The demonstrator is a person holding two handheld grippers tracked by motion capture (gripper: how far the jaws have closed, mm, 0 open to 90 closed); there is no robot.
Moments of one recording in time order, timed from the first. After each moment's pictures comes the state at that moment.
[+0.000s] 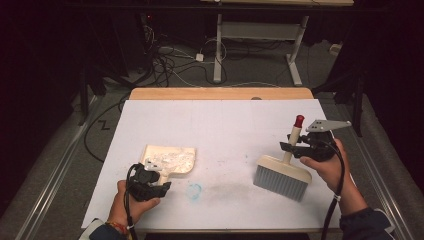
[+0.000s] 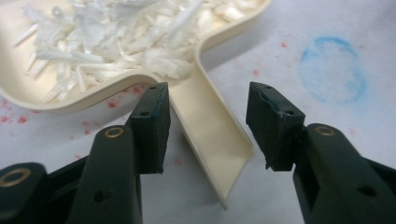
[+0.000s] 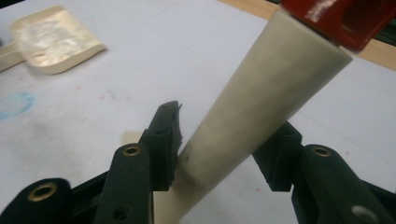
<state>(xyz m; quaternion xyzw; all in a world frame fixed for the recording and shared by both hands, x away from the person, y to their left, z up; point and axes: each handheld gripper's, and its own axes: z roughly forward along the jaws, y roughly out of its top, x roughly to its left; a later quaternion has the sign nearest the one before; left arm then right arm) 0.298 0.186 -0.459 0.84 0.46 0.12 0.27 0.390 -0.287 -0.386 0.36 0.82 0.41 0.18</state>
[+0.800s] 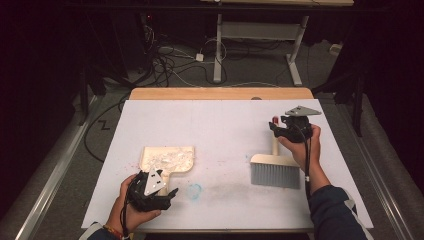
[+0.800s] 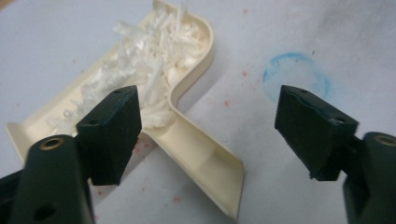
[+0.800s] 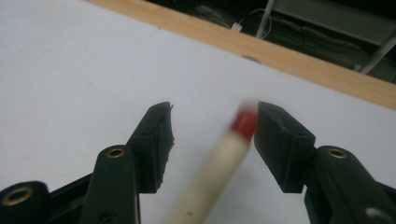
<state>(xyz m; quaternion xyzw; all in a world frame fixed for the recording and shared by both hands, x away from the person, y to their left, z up) 0.272 0.181 -0.463 0.85 0.31 0.24 0.33 0.452 -0.252 -0.413 0.43 0.76 0.38 0.30</state>
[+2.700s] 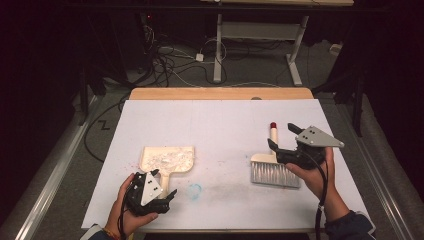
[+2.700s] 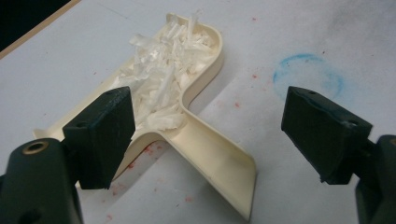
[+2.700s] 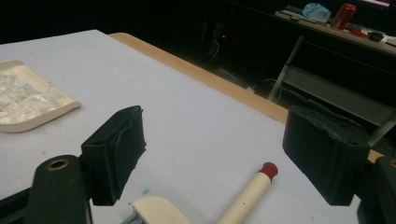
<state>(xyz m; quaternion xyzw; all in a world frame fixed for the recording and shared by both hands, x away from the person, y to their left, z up) 0.264 0.186 -0.473 0.84 0.30 0.29 0.34 0.347 -0.244 -0.379 0.31 0.75 0.47 0.35</state>
